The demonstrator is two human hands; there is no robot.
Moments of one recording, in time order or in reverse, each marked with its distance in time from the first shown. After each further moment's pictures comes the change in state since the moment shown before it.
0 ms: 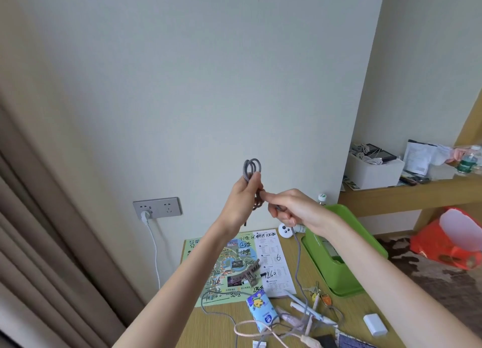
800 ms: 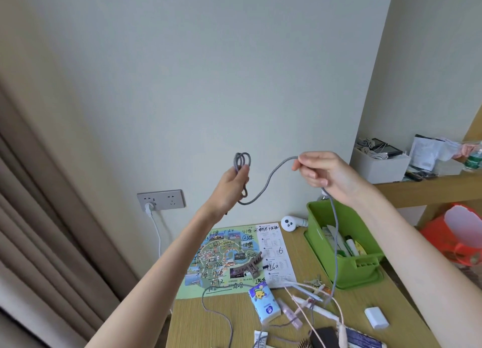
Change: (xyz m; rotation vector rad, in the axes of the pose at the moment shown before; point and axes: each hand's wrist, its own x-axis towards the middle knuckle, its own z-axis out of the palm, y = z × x) left_hand 0.007 0.002 -0.031 0.173 -0.001 -0.096; right_hand -0.006 -0.020 -0.058 0.233 -0.011 -0.327
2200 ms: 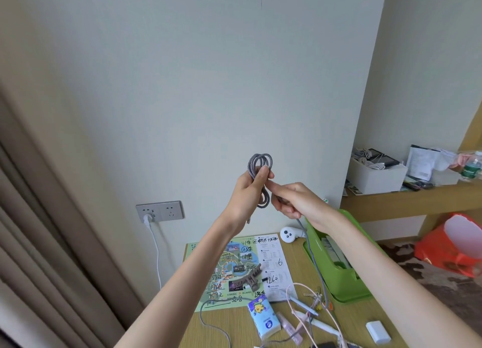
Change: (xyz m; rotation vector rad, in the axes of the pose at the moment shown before) left_hand -0.014 0.031 0.031 -0.141 -0.003 0.201; right_hand 0.002 0.018 0.050 -0.273 0.054 0.170
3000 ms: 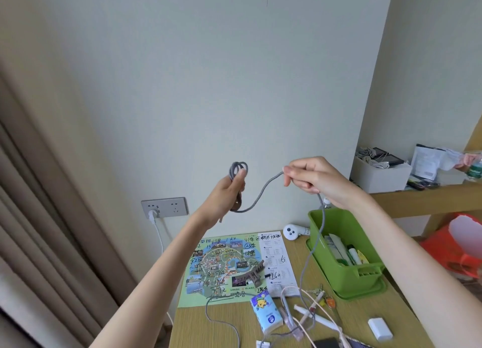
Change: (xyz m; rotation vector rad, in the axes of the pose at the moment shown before) left_hand 0.002 -0.026 -0.056 0.186 -0.044 -0.145; right_hand -0.008 -0.030 -0.032 -0.133 -0.021 -0.239
